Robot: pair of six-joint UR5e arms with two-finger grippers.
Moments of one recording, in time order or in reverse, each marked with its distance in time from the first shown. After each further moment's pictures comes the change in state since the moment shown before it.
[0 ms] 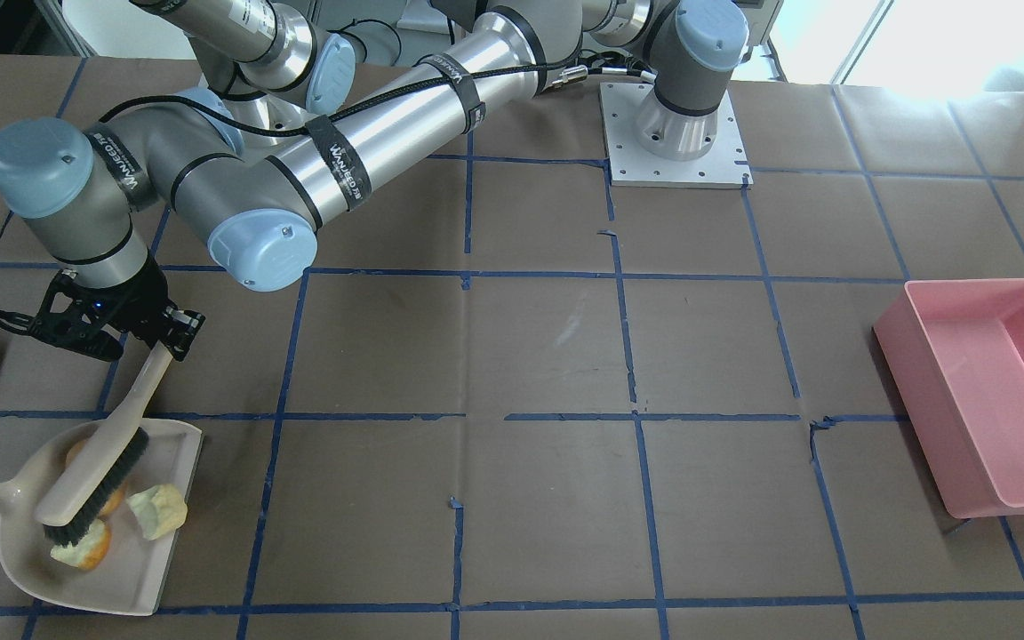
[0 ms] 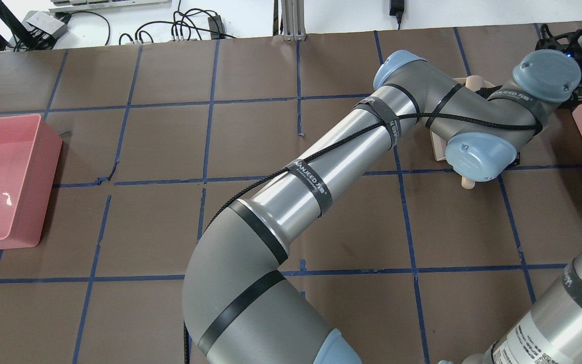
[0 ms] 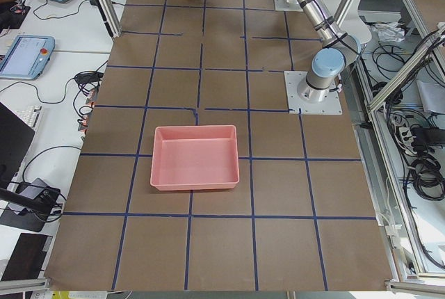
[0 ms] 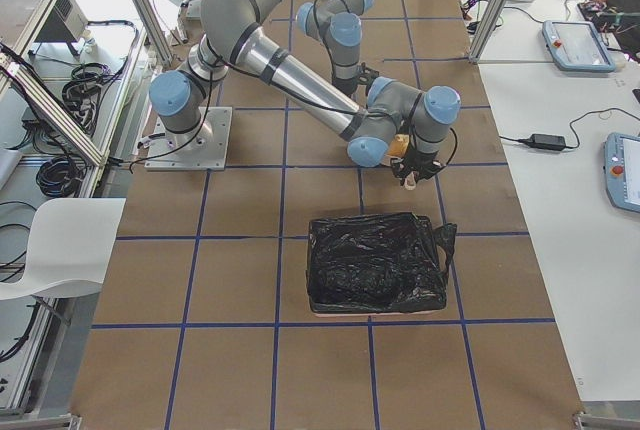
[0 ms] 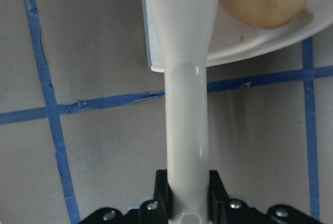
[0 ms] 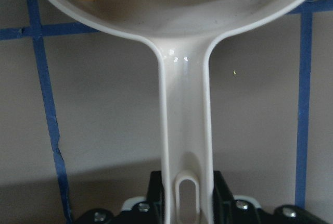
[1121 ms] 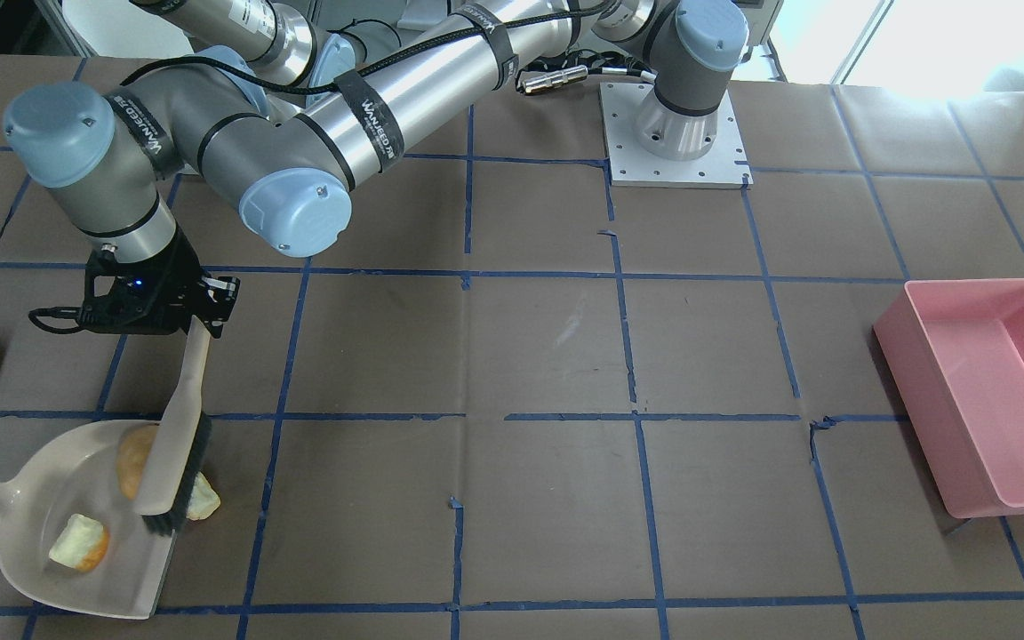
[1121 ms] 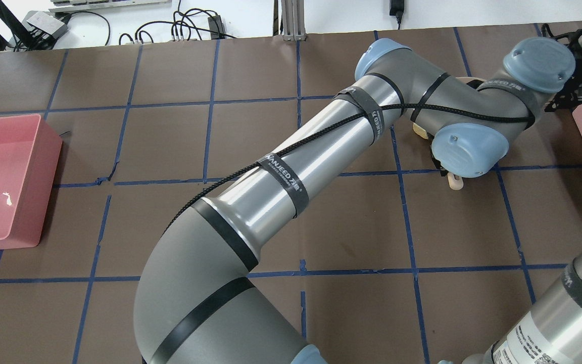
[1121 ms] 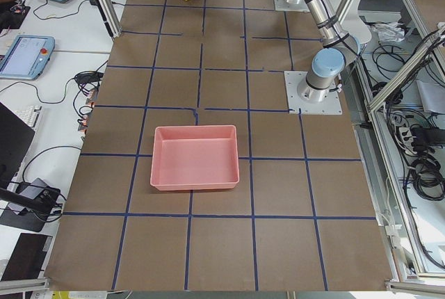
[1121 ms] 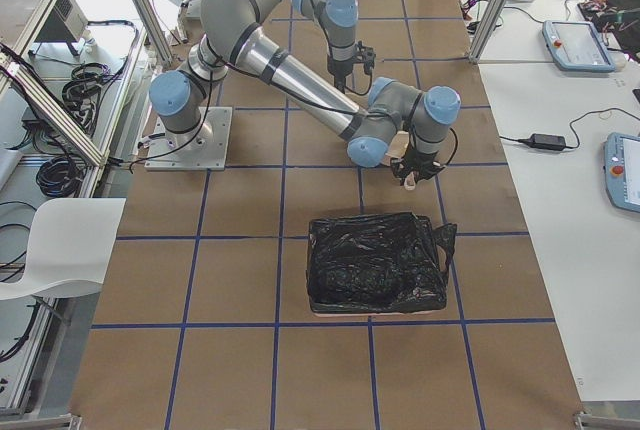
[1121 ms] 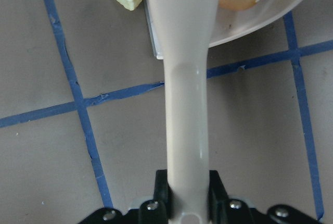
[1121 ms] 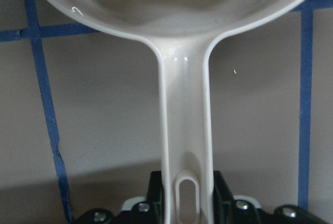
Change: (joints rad) left arm 0.030 0.142 -0.182 -0.021 0.022 -0.302; right arm -0.001 -0.001 0.001 0.001 0.000 0.014
